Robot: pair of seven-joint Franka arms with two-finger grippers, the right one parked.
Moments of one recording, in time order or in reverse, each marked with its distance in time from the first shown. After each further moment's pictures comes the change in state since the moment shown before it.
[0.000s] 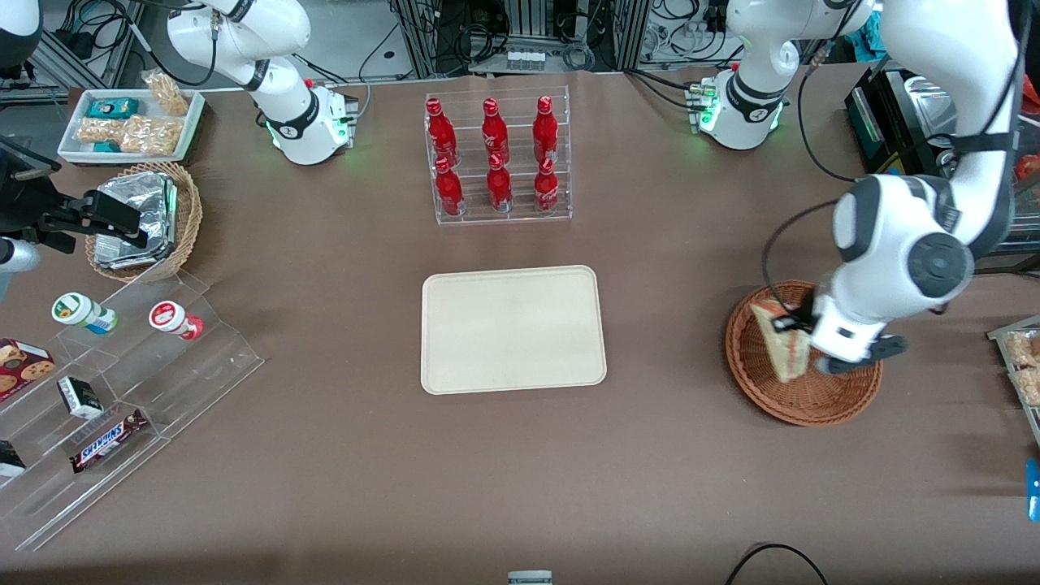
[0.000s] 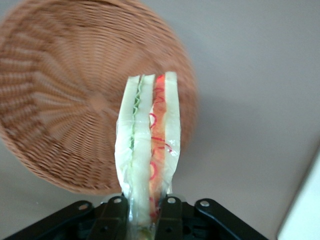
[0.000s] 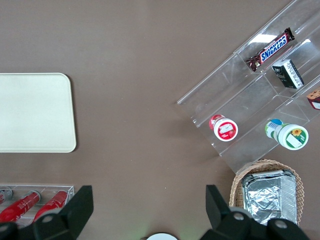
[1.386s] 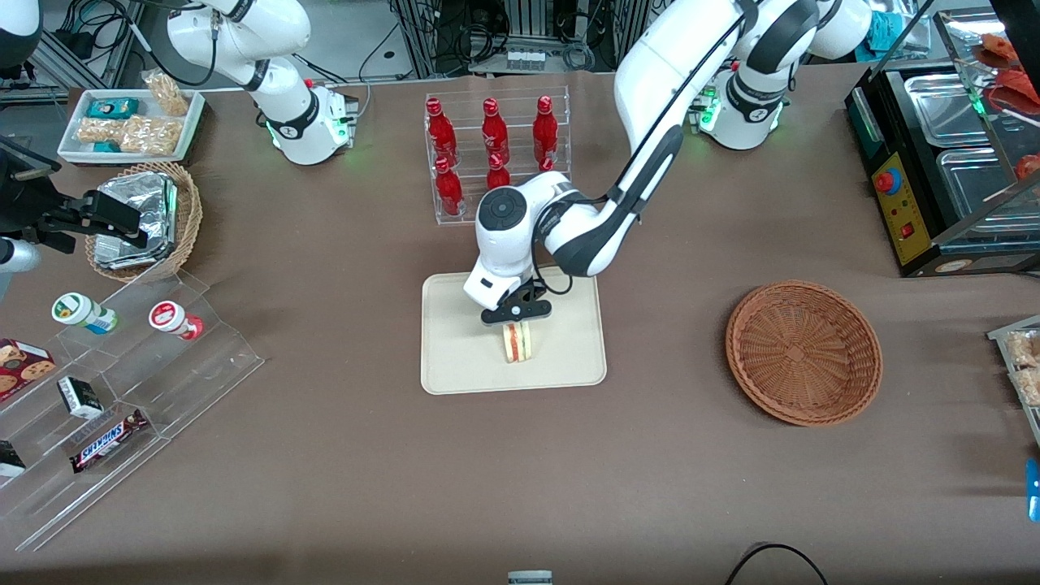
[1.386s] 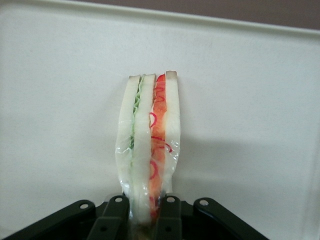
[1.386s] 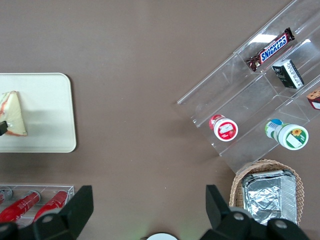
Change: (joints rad) arm -0.679 0.537 -0.020 0.450 0.174 0.271 -0.729
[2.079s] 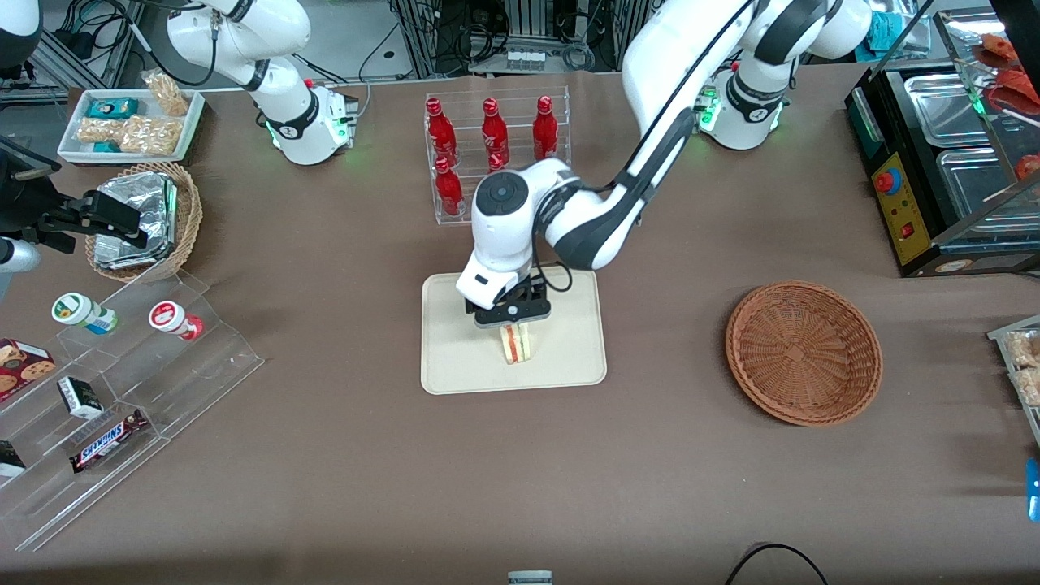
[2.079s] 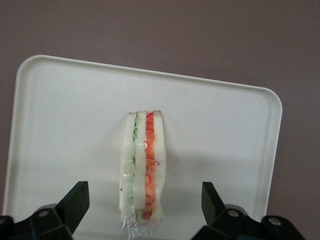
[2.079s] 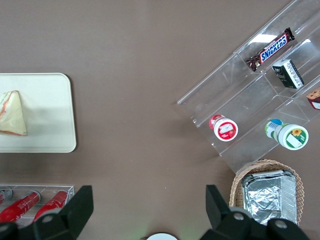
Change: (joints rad) arm 0.016 -0.112 0.018 0.068 0.001 -0.125 -0.002
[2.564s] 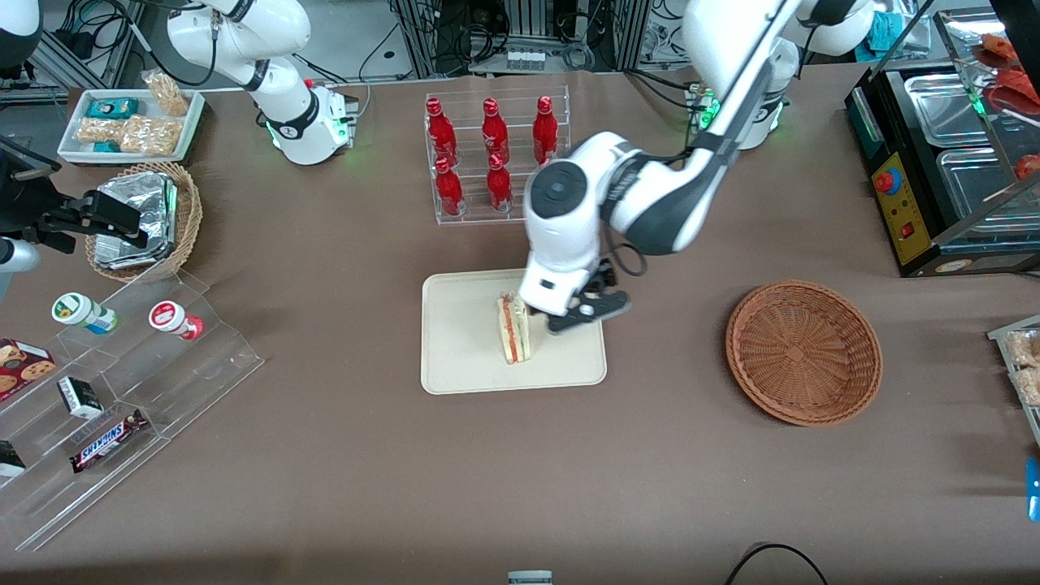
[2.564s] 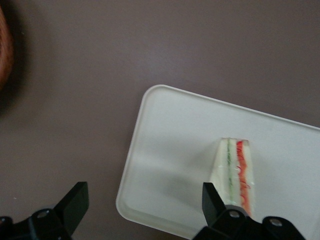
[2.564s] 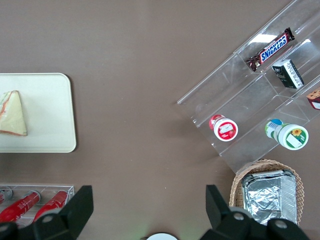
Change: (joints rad) arm 0.158 -0.179 0.008 -0.099 -0.021 -0.245 0.076
